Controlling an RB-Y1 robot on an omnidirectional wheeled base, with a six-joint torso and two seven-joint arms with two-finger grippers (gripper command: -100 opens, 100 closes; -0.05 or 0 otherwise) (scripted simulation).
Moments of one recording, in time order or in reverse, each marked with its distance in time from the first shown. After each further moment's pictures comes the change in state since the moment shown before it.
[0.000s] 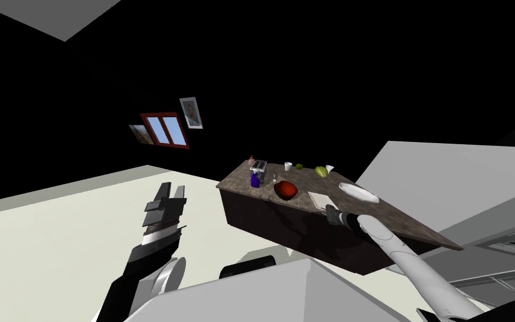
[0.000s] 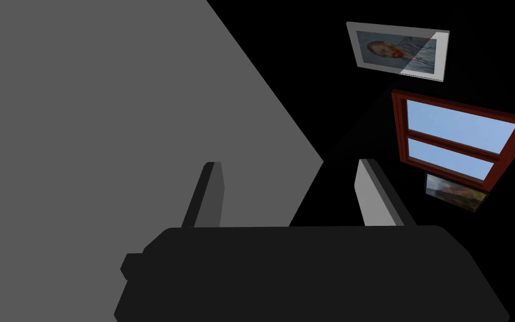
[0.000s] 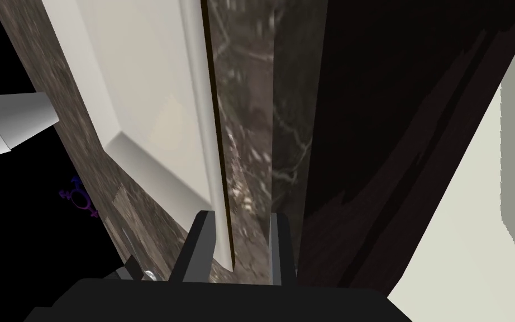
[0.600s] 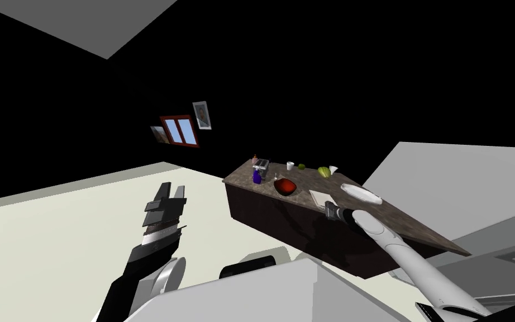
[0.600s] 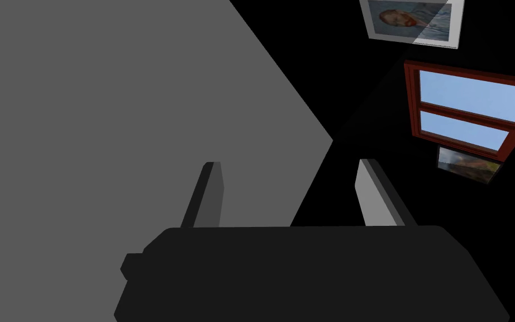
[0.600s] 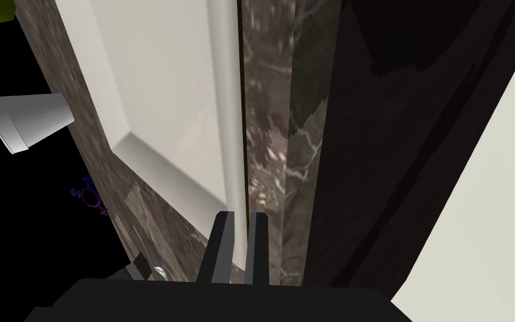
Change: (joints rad) left arm 0.000 0.000 0.000 0.000 0.000 0.000 0.000; right arm -0.024 -0.045 0.068 -0.015 0.056 0.081 -0.164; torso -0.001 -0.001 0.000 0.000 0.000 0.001
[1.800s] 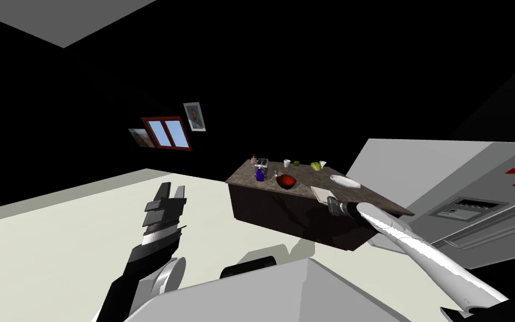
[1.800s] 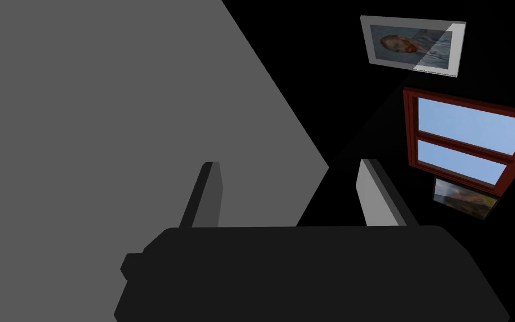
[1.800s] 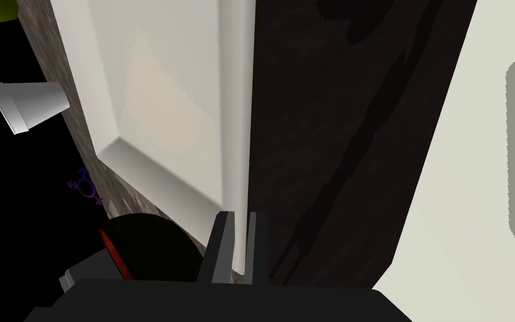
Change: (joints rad) left arm 0.000 0.000 0.000 0.000 0.000 0.000 0.000; right arm 0.041 -0.122 0.014 -0.099 -0.001 -0.079 -0.111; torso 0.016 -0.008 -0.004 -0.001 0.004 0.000
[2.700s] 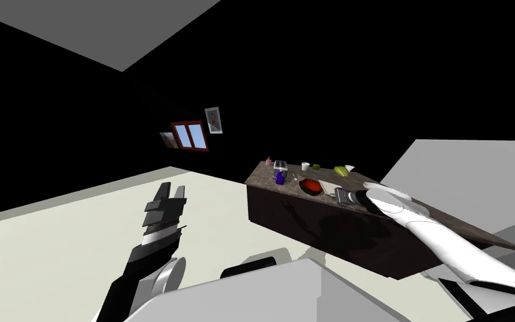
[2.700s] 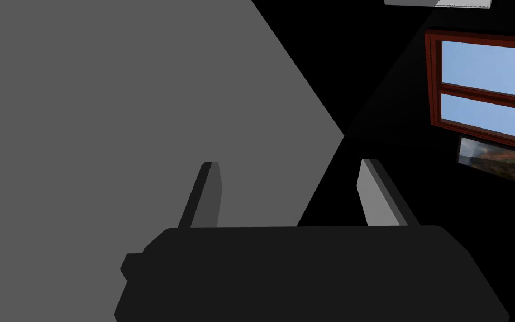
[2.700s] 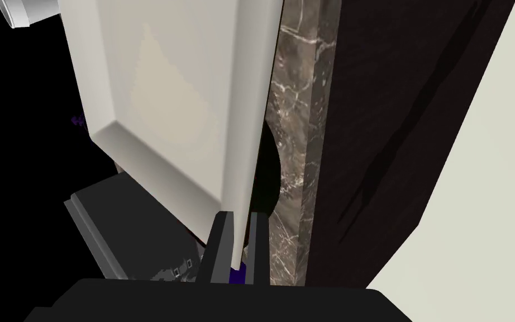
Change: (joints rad) left arm 0.000 0.000 0.000 0.000 0.000 0.000 0.000; right arm -0.073 -0.134 -0.091 0.042 0.036 -0.151 -0.100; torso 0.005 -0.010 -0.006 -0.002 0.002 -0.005
